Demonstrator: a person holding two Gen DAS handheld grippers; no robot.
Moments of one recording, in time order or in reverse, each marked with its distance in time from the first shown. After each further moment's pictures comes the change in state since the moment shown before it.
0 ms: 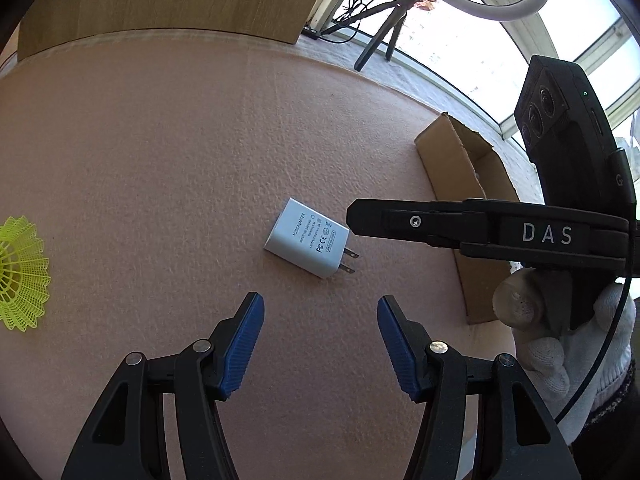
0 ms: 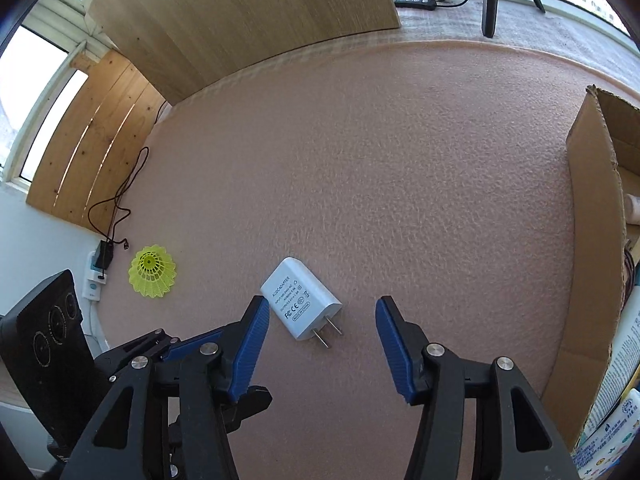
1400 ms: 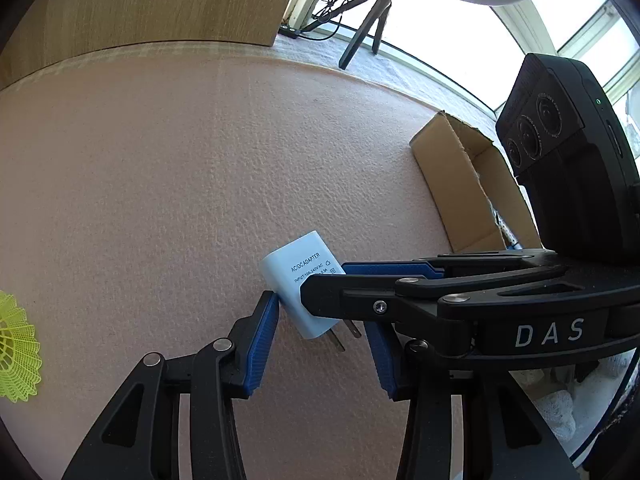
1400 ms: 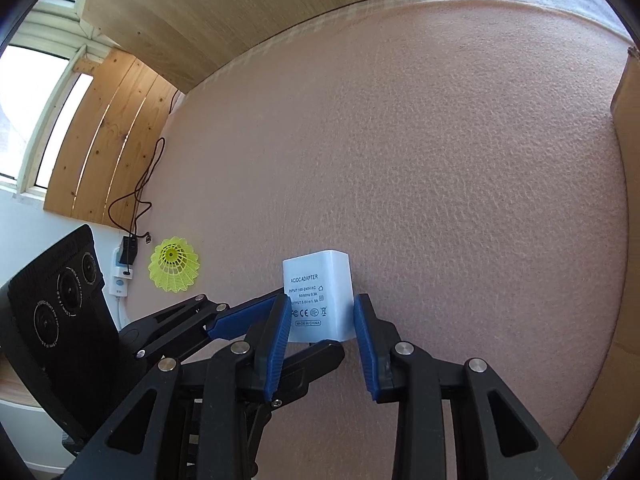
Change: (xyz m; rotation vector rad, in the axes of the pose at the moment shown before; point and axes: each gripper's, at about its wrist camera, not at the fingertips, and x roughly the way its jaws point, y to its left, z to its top) left arm 0.018 -0.015 0.031 0.086 0.013 0.000; right arm 0.011 -0.006 -0.003 0.046 0.070 0.115
